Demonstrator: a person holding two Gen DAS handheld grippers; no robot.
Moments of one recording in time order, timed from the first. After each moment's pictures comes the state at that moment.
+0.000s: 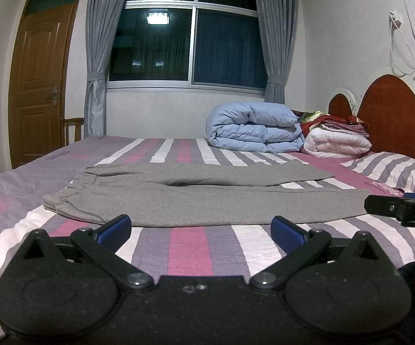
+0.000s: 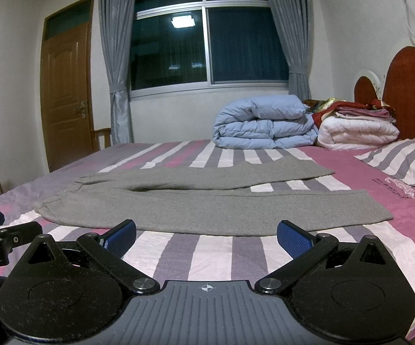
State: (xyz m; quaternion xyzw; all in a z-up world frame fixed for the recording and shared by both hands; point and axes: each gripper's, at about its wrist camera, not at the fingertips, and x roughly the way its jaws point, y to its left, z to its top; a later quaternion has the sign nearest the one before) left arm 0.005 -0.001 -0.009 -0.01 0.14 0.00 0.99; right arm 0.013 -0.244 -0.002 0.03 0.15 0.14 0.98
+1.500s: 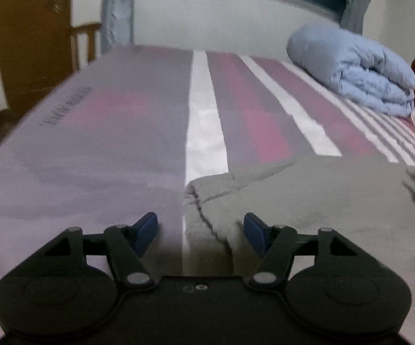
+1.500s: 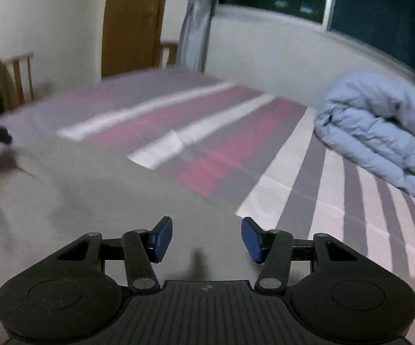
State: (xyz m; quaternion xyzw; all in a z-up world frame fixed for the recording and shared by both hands) left arm 0.470 0.355 -0.032 -0.04 0.36 0.01 0.93; right arm 0.558 -0.073 -0.032 -0.15 0.29 0.31 0.89
